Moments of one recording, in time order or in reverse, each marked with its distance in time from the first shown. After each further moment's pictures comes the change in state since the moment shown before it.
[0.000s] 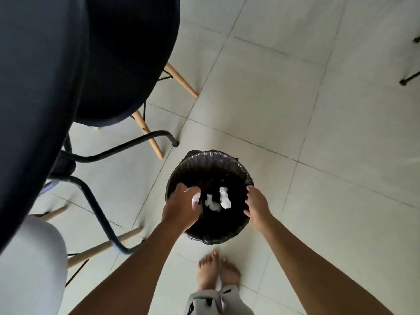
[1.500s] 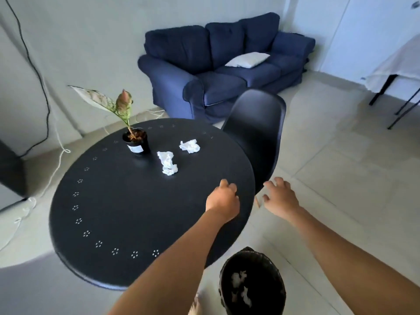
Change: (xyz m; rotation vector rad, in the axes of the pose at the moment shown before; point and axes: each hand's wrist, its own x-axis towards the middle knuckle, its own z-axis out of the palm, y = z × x) left_hand -0.167 0.066 -0.364 -0.090 0.471 -0.072; right_hand -0.314 -0.324 0.051 -1.374 0.195 -1.149
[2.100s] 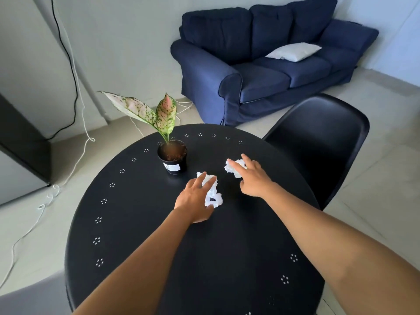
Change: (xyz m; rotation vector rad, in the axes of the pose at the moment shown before) left_hand 0.108 -0.229 -0.080 0.118 -0.025 -0.091; right_hand 0.202 -0.224 0.014 -0.002 -0.200 -0.375
